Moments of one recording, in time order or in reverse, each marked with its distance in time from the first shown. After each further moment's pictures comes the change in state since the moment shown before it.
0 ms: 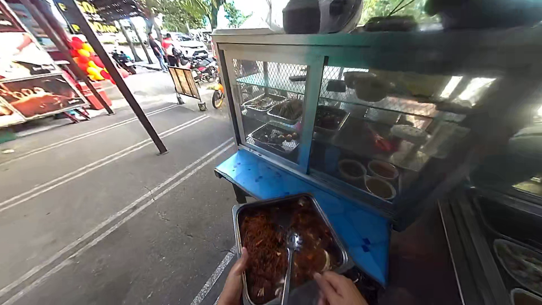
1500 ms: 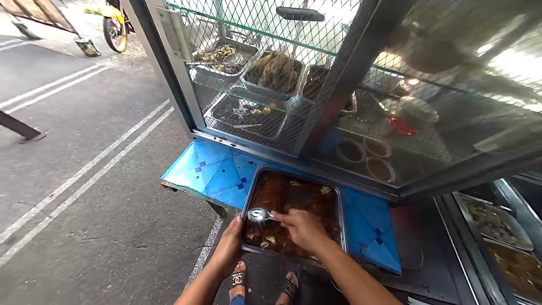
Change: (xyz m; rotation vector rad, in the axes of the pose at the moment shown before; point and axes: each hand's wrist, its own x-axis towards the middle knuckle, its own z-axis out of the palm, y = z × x) left_hand 0.252 0.074 -0.039 0.169 -0.183 -0.398; right_hand 0.244 -0.127 0.015 -0.647 0.122 -0.002
